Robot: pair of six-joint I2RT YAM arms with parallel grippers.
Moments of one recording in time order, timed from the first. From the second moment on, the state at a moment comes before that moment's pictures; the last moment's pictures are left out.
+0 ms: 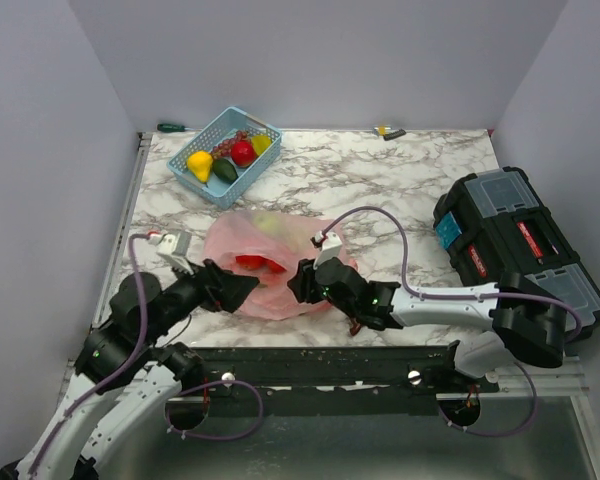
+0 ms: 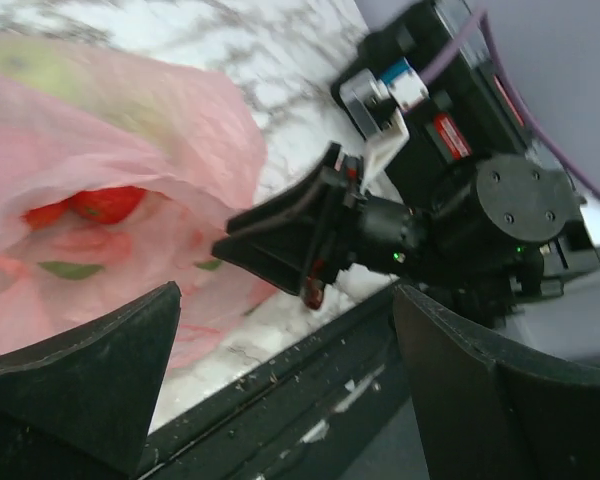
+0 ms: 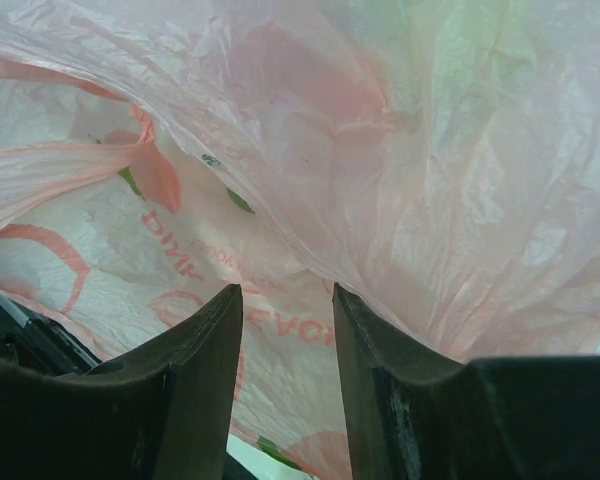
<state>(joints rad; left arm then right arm) -0.62 0.27 0.78 -0.70 0.03 -0.65 1.16 1.46 0.74 0.24 0.38 0.62</state>
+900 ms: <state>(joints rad) -0.87 0.92 0.55 -0.33 -0.20 -0.68 1.03 1.61 0.84 0.26 0.49 0.57</state>
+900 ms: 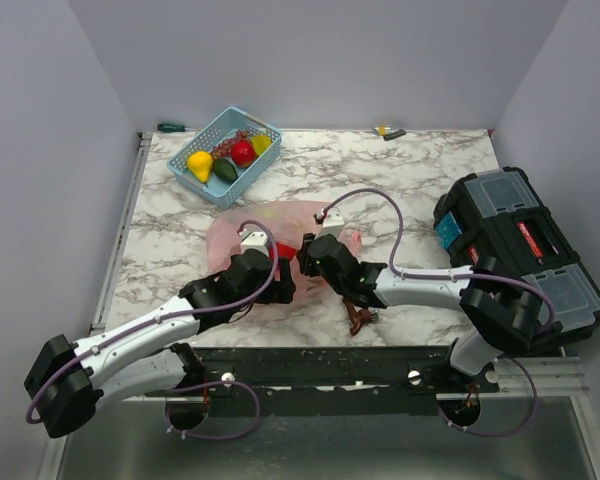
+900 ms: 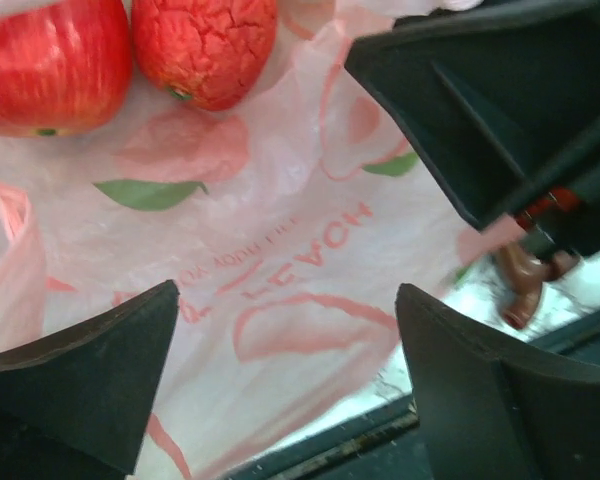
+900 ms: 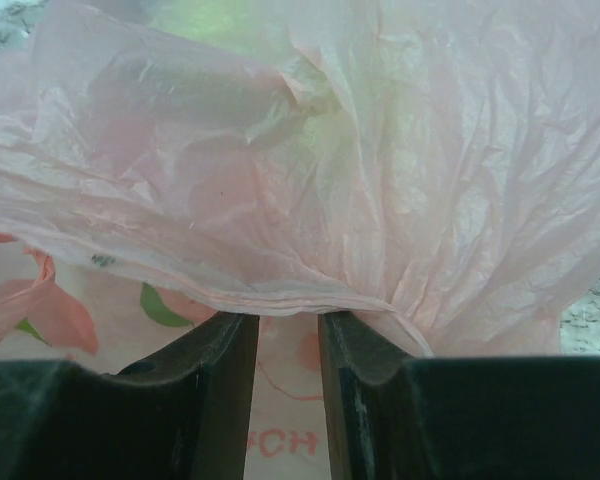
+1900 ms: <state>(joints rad) -0.73 1.45 0.83 -0.16 -0.33 -0.49 1.03 1.60 0.65 0.33 0.32 0.61</state>
